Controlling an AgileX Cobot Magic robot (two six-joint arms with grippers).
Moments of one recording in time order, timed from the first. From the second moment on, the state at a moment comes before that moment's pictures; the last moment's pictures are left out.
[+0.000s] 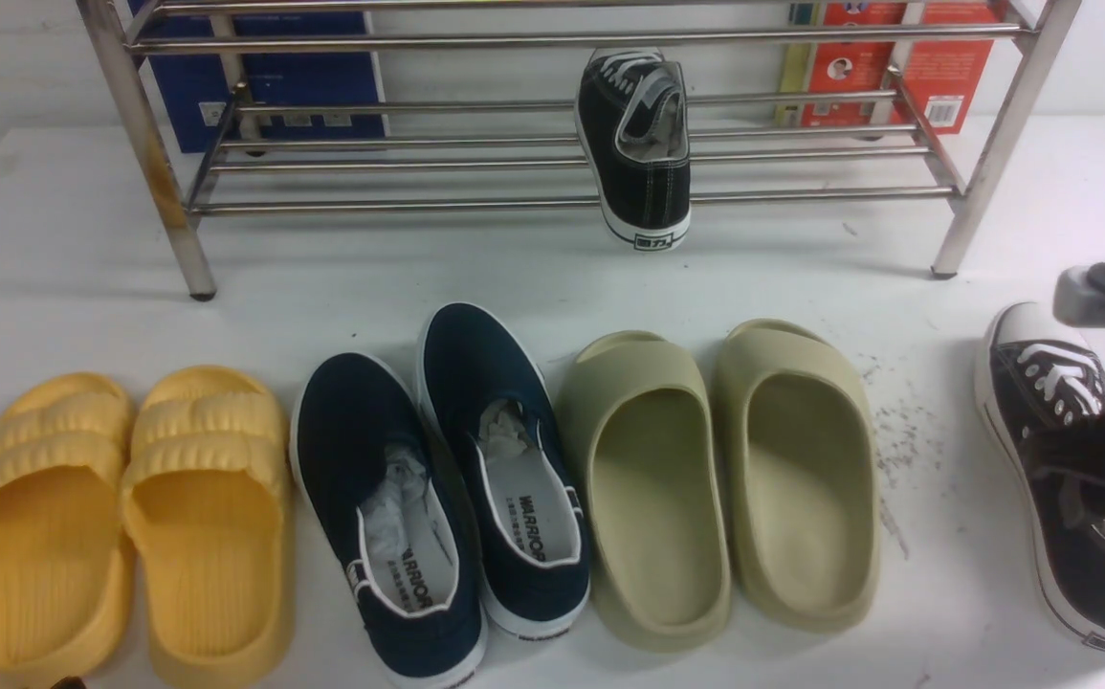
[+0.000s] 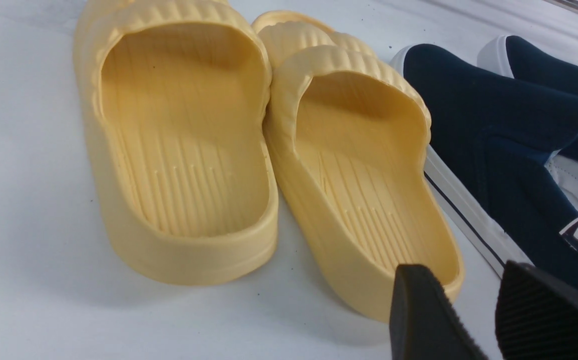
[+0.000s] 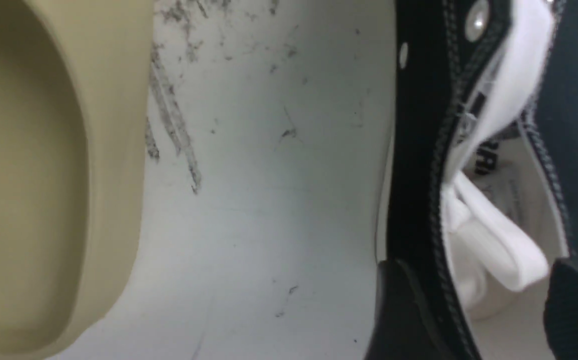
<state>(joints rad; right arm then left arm) 0.20 1.43 -0.89 -0.09 0.82 0.38 -0.03 -0.01 0.03 -0.13 0.40 -0.24</state>
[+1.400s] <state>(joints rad) 0.41 1.63 -1.37 0.05 0.99 0.19 -0.03 -0.01 0.03 -0.13 0.40 -0.24</state>
